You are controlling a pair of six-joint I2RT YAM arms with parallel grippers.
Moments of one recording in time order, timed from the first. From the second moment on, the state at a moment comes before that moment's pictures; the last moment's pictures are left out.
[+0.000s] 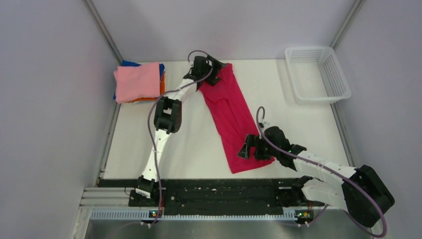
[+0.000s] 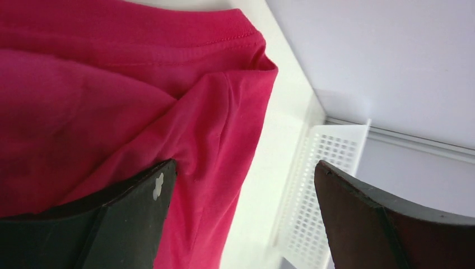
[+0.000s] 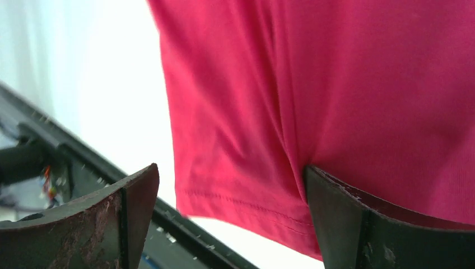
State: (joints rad) left arm -0.32 2.69 2.33 -0.14 0.21 -1.23; right arm 0.59 1.05 0.37 -0.09 -0.18 0.67
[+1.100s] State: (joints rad) left arm -0.36 2.68 2.38 -0.09 0.09 -1.16; right arm 1.00 1.21 0.57 0.14 -0.51 0.65
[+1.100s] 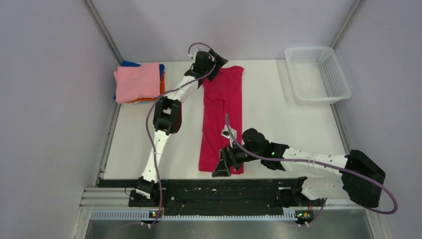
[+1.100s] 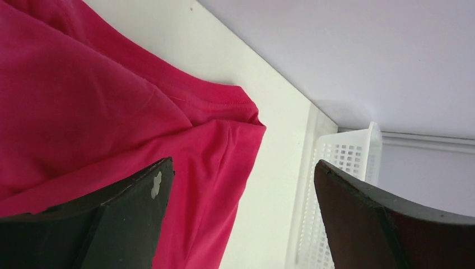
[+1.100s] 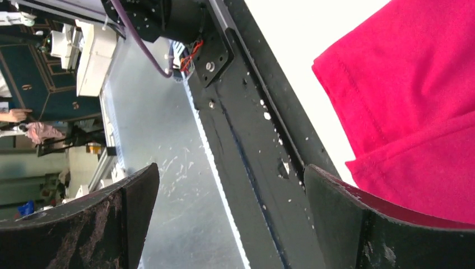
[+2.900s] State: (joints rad) left arm -0.71 1.25 0.51 -0.36 0.23 -0.87; right arm 1.00 1.08 0.38 -0.21 0.02 0.94
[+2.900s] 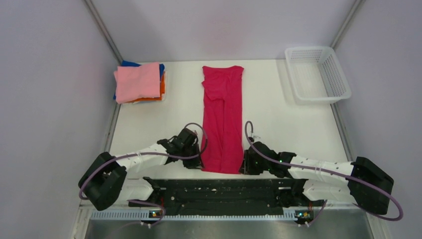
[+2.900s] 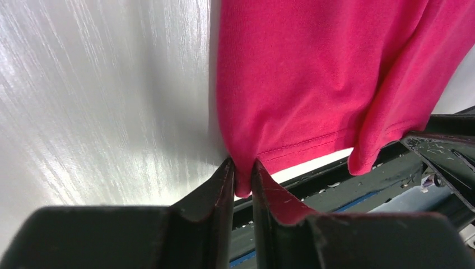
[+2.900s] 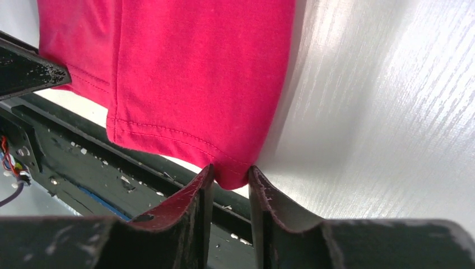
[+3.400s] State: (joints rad) left arm -0.82 1.10 0.44 -0.41 0.20 -0.97; right arm 1.00 0.89 0.23 -0.18 -0.05 1.02
